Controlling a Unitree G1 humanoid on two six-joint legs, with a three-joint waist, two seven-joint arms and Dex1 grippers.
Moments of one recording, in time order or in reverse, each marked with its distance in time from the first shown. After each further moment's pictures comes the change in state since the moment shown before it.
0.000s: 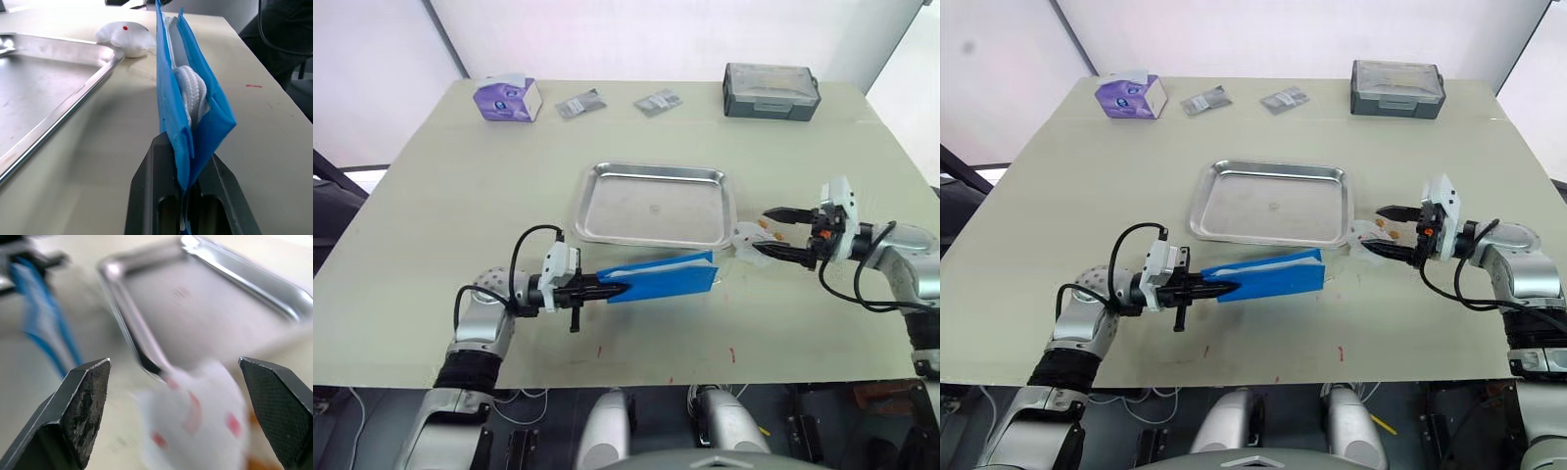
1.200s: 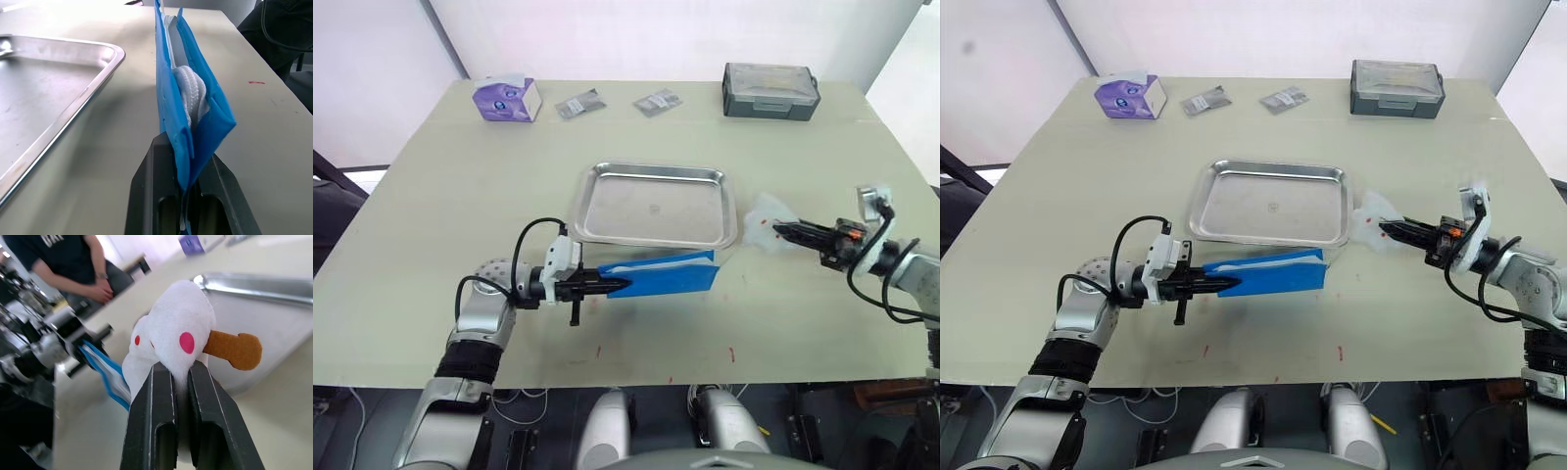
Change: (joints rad) left arm -0.045 0.007 -0.016 0.040 0.009 -0.010 -0.012; right arm 0.128 0.041 -0.270 -0.344 0.400 0.551 -0.064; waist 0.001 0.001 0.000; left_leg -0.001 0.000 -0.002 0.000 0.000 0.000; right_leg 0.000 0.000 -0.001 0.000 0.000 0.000
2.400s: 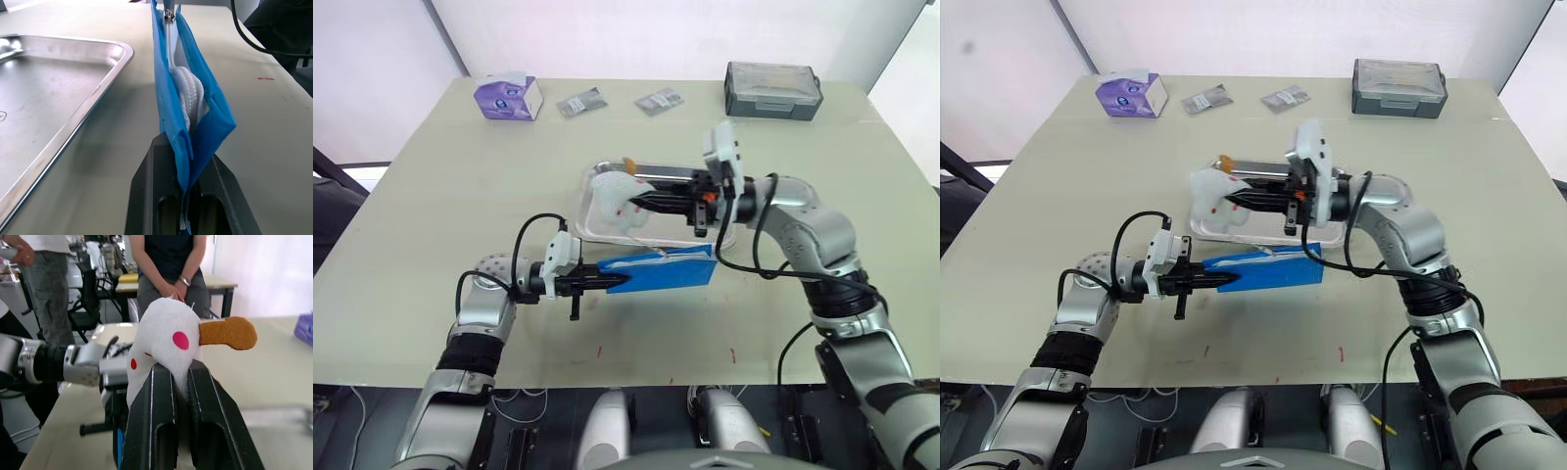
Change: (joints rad) left arm -0.041 -0.003 0.000 0.041 0.018 -0.021 -0.002; right arm -0.421 0.395 0.489 -0.036 -0.289 -0.375 -0.108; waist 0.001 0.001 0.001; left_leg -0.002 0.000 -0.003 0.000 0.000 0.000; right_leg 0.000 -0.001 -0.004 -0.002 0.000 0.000
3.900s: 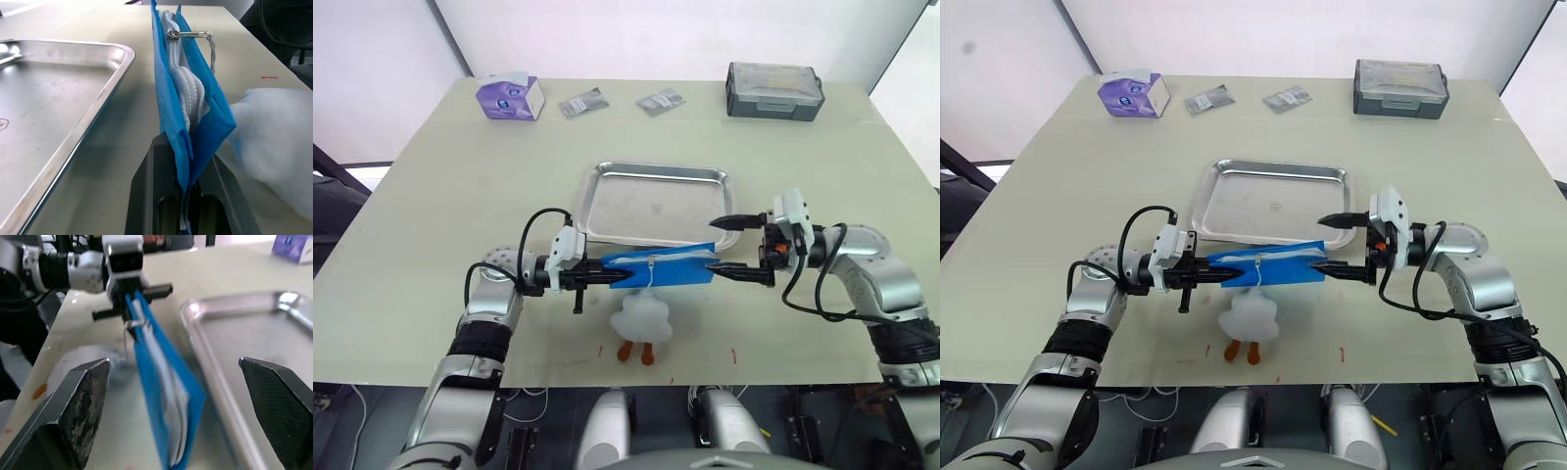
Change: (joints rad) left arm -0.075 -0.028 -0.008 0.116 0.022 -0.058 -0.044; right arm 0.365 -0.314 -0.087 0.003 -0.041 -0.160 0.213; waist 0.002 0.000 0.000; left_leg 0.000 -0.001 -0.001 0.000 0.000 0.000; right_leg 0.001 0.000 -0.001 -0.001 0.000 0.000
